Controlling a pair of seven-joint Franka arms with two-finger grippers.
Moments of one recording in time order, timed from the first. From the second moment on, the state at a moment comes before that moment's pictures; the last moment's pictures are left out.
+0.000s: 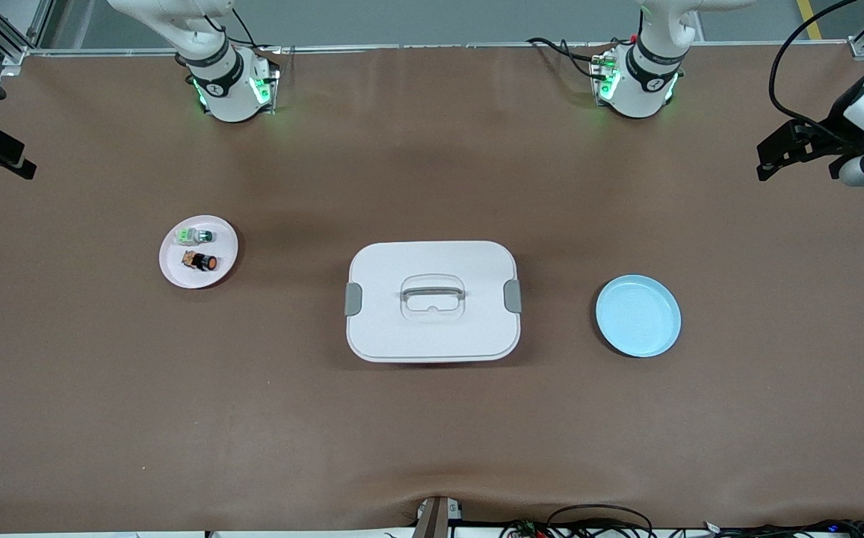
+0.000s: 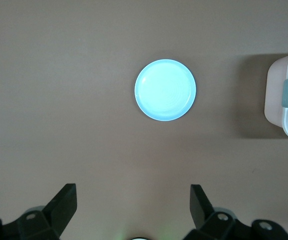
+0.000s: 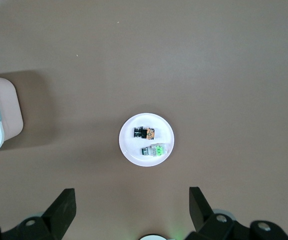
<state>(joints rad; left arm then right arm) -0.03 -0.05 -0.08 -1.57 0.03 1.49 -0.10 -0.05 -0.01 -0.02 -1.44 0.03 1.39 0.03</state>
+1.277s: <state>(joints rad) -0.02 -0.01 -0.08 -1.50 0.03 1.49 -0.10 -0.06 -0.01 -0.03 -1.44 0.03 1.39 0.03</state>
